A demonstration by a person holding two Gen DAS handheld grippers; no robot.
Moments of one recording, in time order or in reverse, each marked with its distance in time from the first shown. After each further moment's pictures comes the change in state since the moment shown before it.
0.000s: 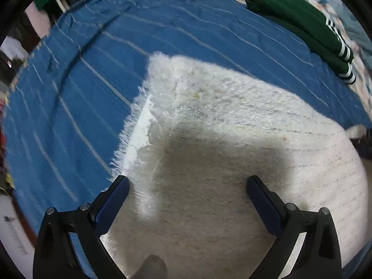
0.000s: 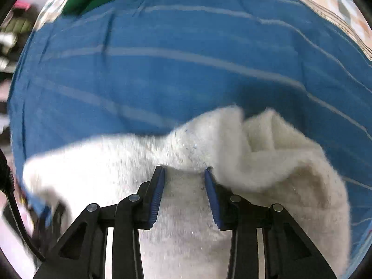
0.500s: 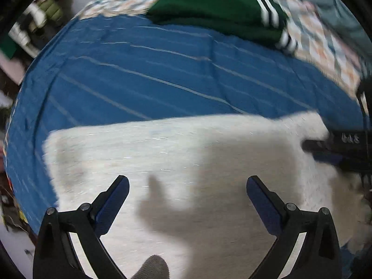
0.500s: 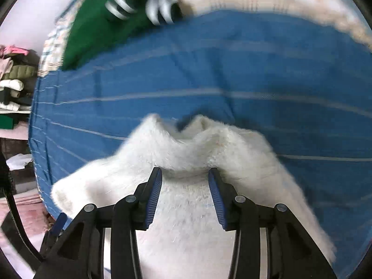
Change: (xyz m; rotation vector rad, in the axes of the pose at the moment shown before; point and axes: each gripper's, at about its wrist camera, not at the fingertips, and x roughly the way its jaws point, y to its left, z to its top) left arm -0.036 -0.178 0.013 0.228 0.010 -0.023; right arm -0.023 -0.109 -0.017 0.177 -0.045 0.196
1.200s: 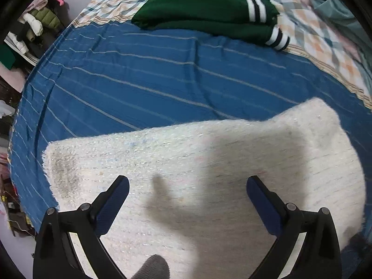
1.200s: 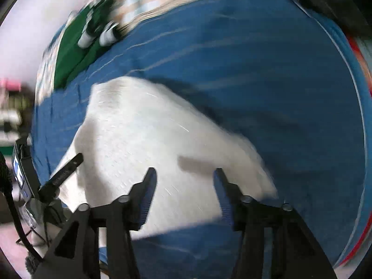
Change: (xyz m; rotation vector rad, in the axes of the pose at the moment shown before) left arm -0.007 -0.021 0.010 0.016 -0.002 0.017; right arm -0.090 -0.123 -0.163 0.266 -0.191 0.079
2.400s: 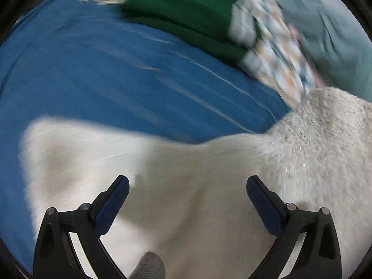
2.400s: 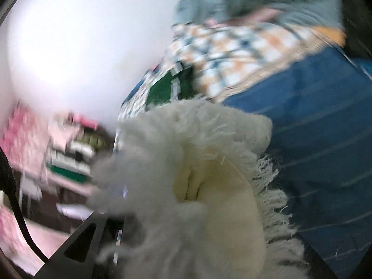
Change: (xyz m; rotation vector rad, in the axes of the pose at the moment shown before) left arm -0.008 0.030 0.015 -0.248 -0.002 -0.340; right arm -0.079 0.091 0.010 -0.248 -0.314 0.452
